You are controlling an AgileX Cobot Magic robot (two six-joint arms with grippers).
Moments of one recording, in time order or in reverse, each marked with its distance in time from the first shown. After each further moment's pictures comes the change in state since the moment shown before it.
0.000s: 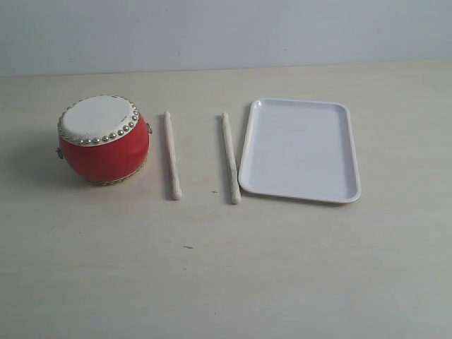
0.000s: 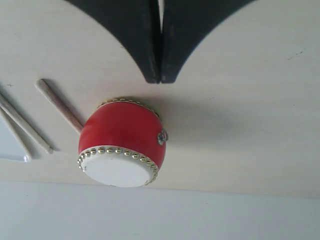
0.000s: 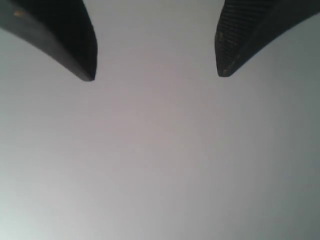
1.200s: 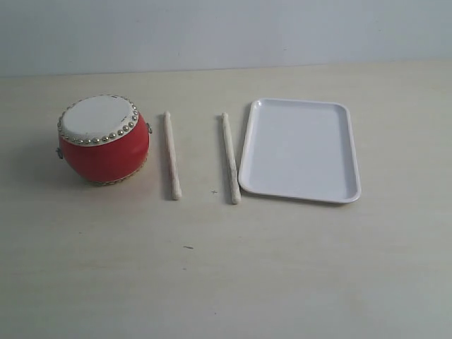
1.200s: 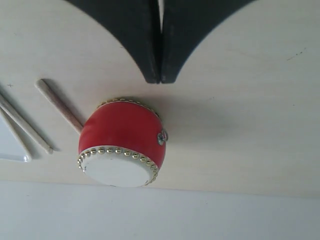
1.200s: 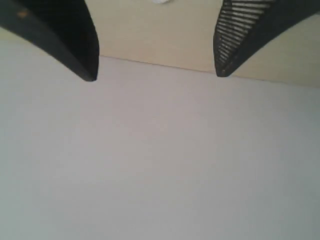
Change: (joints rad) left arm 0.000 0.000 0.000 0.000 0.000 0.000; right arm 0.035 1.501 -1.280 -1.602 0.154 1.347
